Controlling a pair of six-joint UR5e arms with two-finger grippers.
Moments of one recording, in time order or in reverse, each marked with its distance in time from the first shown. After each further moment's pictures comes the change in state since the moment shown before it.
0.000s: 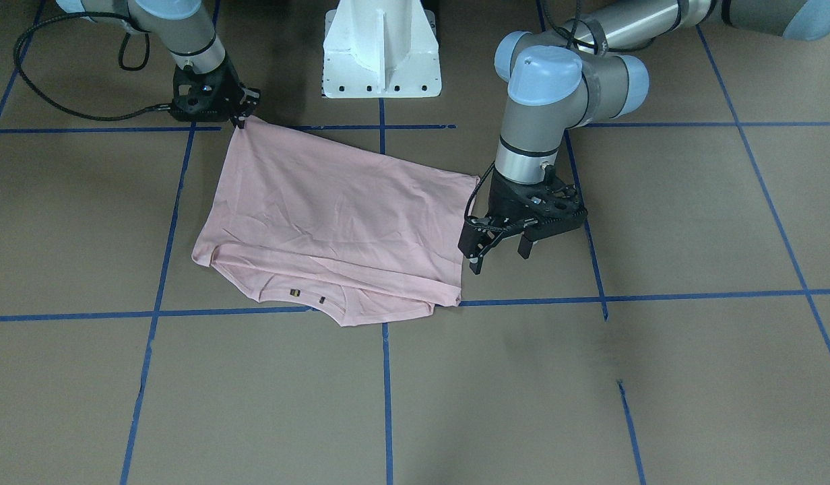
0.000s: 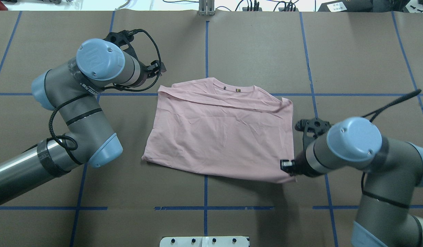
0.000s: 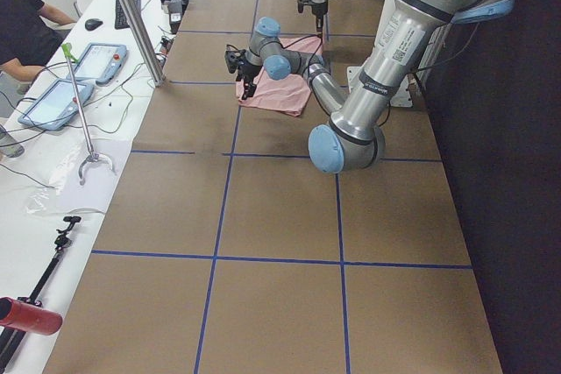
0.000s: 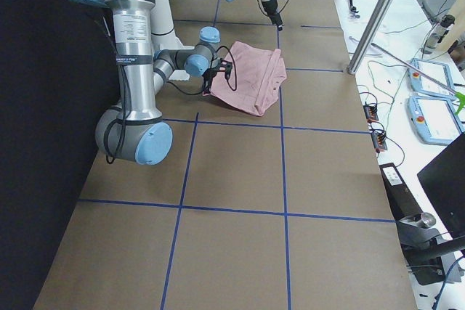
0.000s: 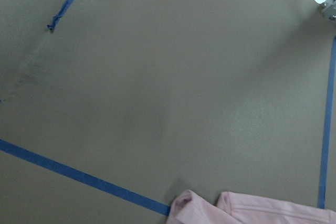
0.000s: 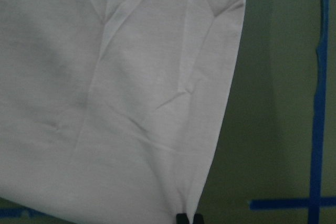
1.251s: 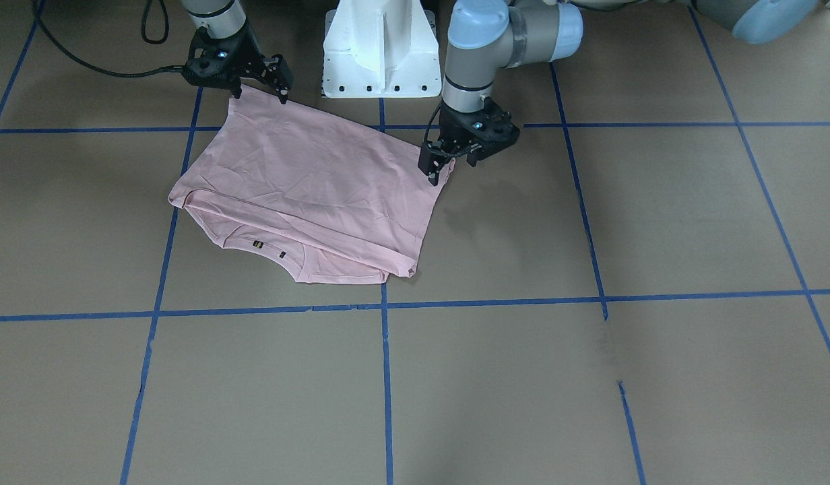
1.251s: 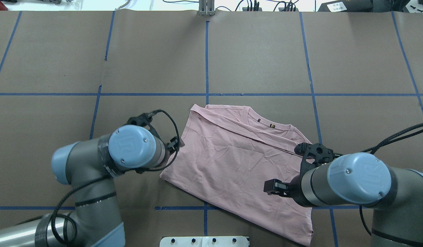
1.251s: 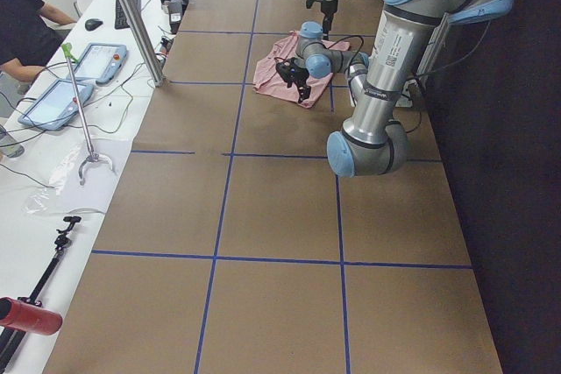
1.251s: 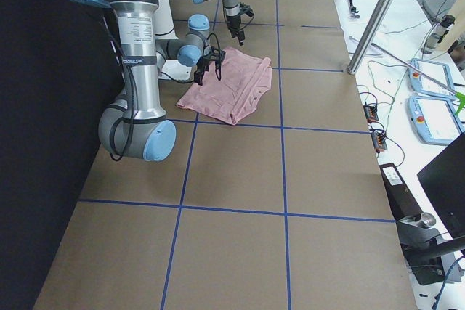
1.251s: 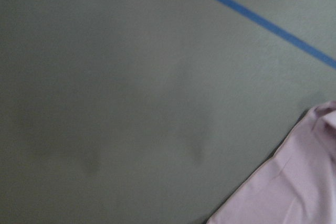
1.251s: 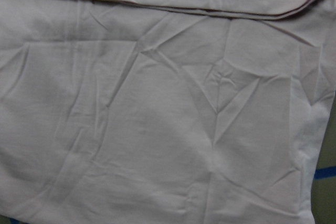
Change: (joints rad) left arm 0.318 0.083 -0.163 0.175 -0.002 -0.406; right arm -0.011 0.092 0.051 0.002 -0.110 0.243
